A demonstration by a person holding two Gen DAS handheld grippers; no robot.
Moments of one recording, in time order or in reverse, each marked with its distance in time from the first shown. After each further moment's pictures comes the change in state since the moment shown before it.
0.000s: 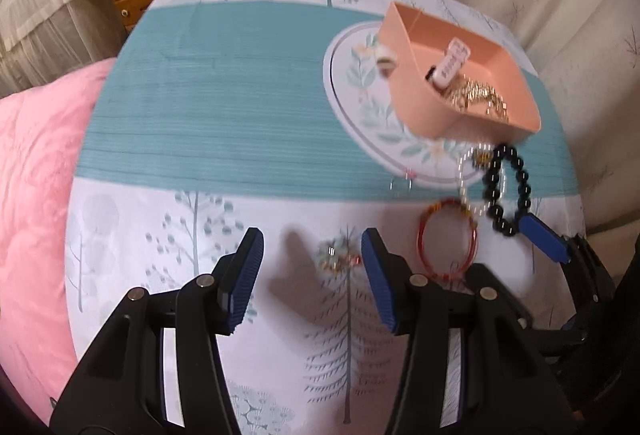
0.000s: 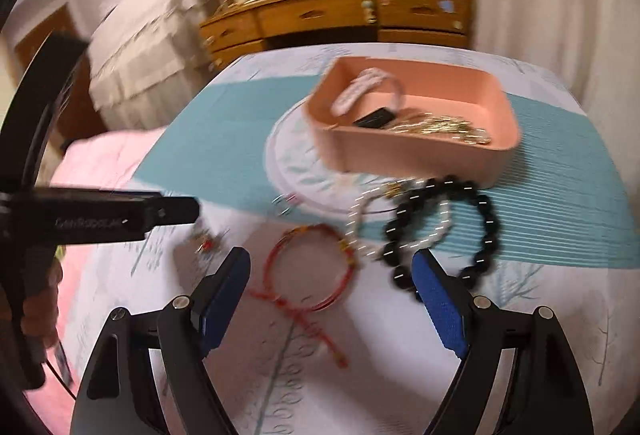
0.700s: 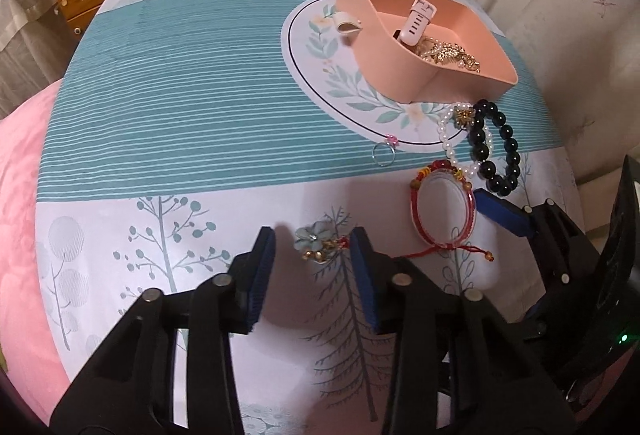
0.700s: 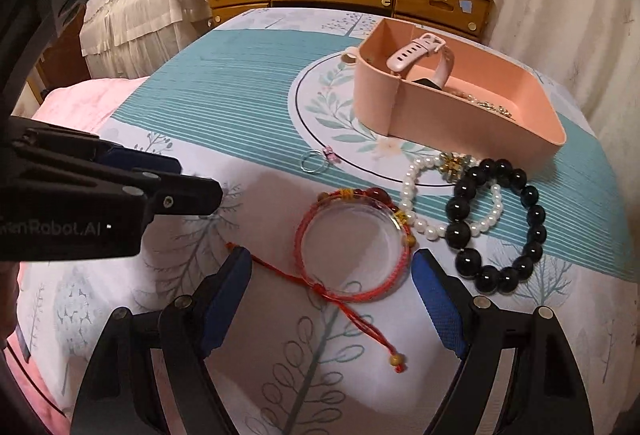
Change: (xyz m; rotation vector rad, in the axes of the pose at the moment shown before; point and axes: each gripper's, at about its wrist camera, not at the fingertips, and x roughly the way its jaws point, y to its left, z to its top) left arm 0.019 0.000 -0.002 0.144 0.031 -0.120; right arm 0.046 0.045 -0.016 -0.110 0.075 -0.117
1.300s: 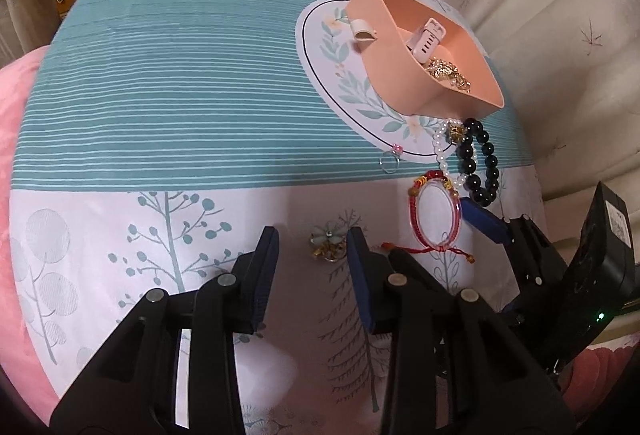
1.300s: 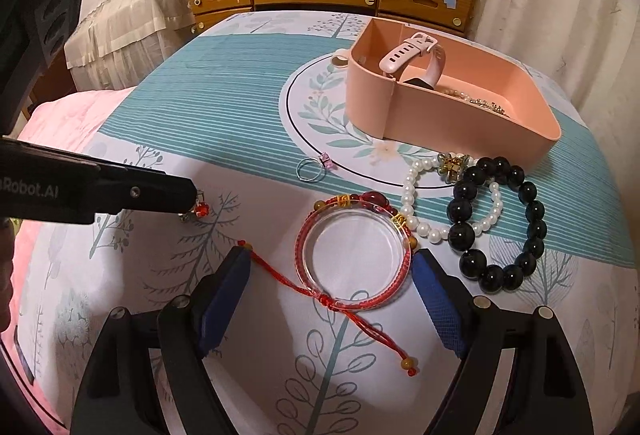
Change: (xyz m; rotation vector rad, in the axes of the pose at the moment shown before) left arm 0.000 0.038 0.004 -0.075 0.004 -0.171; right arm 0.004 0.002 0.005 0.047 -0.003 -0.039
